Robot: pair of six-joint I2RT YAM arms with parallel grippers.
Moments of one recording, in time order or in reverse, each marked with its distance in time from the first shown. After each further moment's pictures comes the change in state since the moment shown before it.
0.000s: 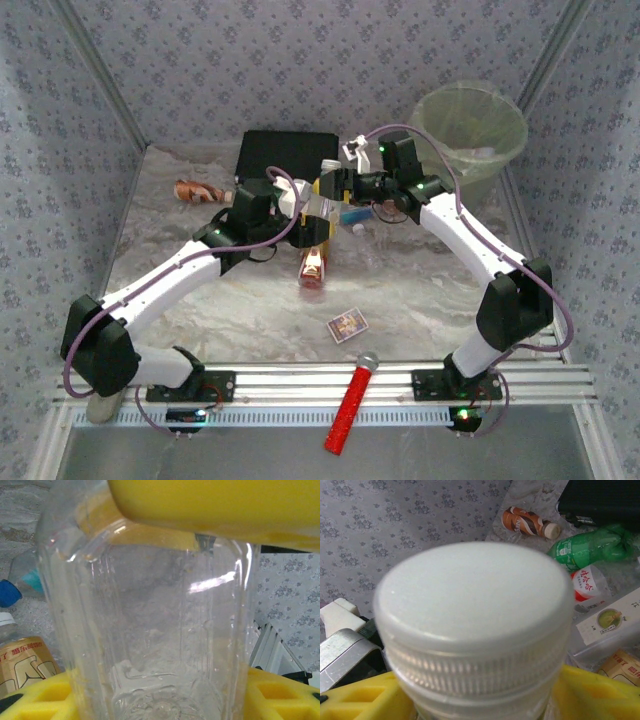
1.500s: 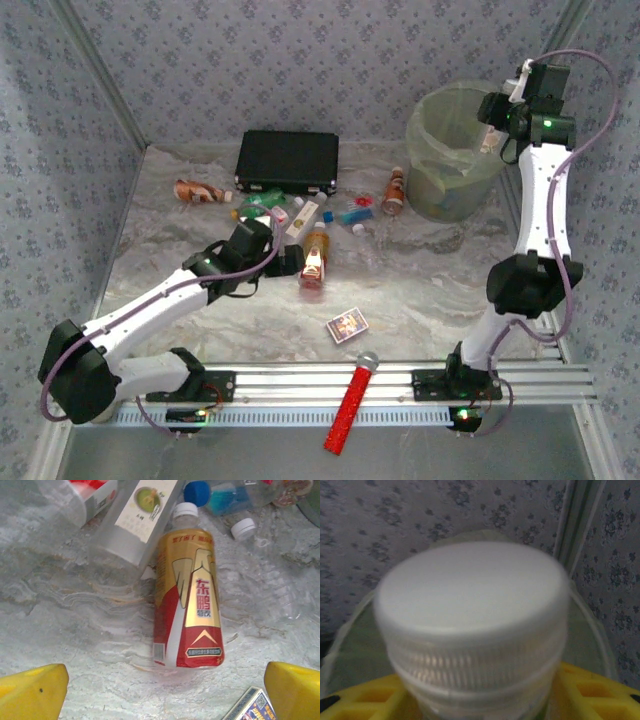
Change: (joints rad) left arm -0.064 -0.180 -0.237 -0.286 -0.515 -0.257; right arm -0.640 0.221 0.694 -0.498 0.731 -0.432
